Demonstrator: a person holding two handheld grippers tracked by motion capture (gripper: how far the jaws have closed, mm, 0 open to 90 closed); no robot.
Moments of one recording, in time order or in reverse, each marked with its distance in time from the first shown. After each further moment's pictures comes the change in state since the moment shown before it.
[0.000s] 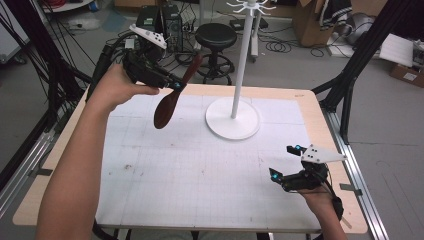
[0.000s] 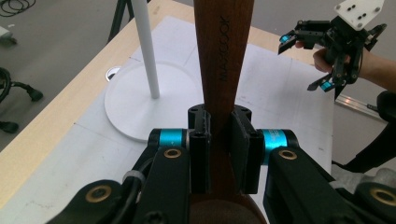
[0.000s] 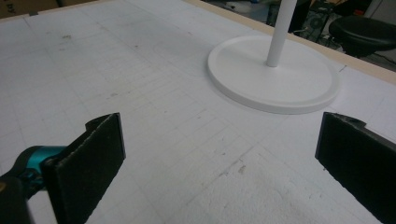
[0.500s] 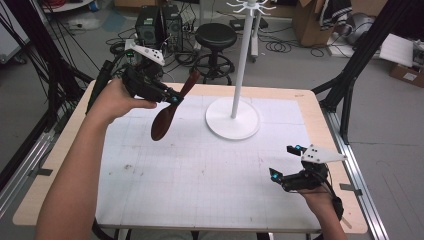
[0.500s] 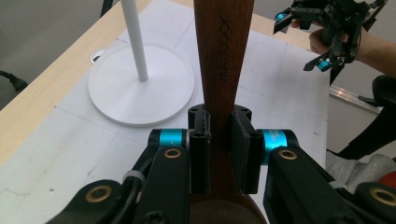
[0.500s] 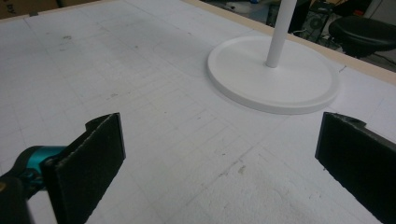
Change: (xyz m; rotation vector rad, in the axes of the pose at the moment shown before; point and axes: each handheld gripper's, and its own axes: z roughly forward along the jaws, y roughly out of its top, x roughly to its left) left arm -0.003 -0.030 0.009 0.030 -0.024 -0.016; right arm 0.000 0.000 0.000 -0.001 -0.001 0.003
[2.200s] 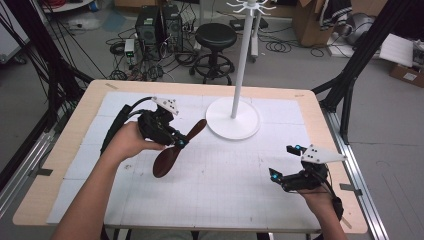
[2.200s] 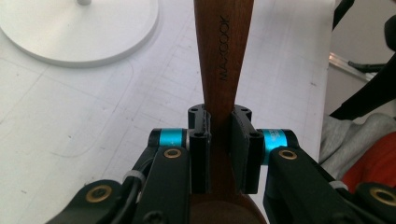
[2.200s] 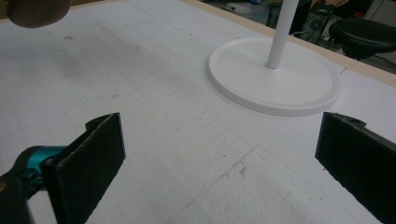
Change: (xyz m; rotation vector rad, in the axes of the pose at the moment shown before) left arm -0.030 -0.074 0.067 0.128 -0.077 -0.030; right arm 0.001 0.001 0.000 0.001 0.004 -0.007
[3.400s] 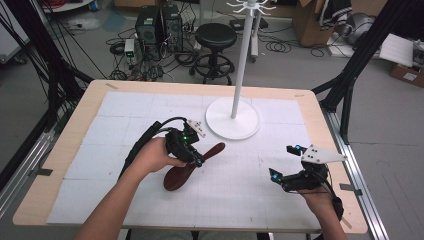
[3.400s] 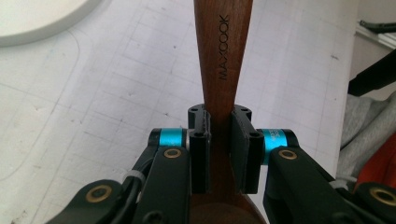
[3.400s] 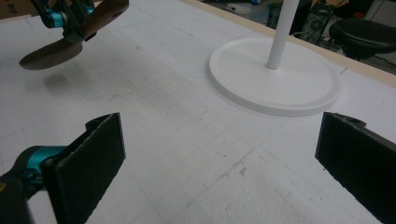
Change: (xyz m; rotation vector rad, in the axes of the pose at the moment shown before) left arm -0.018 0.000 0.075 0.163 -0.020 0.031; right arm 0.000 0.000 -0.001 -0.001 0.001 -0.003
